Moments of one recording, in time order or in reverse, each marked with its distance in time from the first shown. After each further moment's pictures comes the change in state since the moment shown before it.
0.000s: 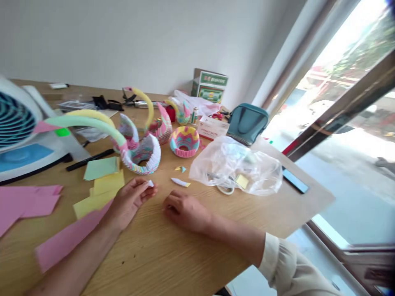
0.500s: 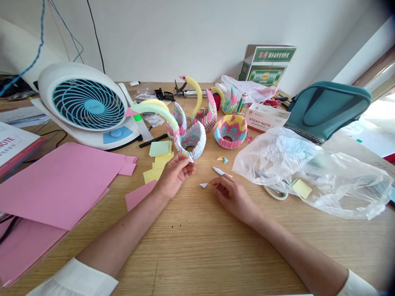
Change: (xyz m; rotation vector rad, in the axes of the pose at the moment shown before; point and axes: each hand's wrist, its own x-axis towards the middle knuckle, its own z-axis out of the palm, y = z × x) left_hand -0.006 0.023 0.014 -0.043 0.017 0.127; right_hand -0.006 0.020 -0.003 0.296 0.080 0.168
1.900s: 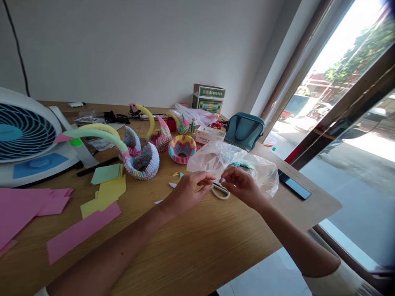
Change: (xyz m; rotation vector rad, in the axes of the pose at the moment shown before) left_hand -0.008 -0.025 0.146 0.906 -0.655 0.505; right_hand -0.059 -0.004 -0.148 0.149 0.291 0.035
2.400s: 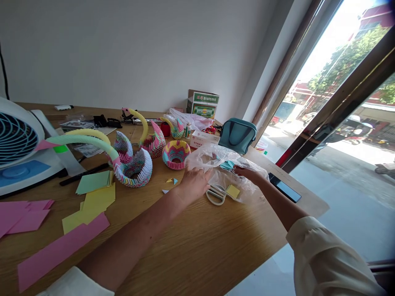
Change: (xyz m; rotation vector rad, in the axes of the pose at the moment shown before) left_hand 0.054 -0.004 0.017 0.930 -0.224 -0.044; right_hand 0.061 0.118 -0.123 -0.670 0.080 0.308
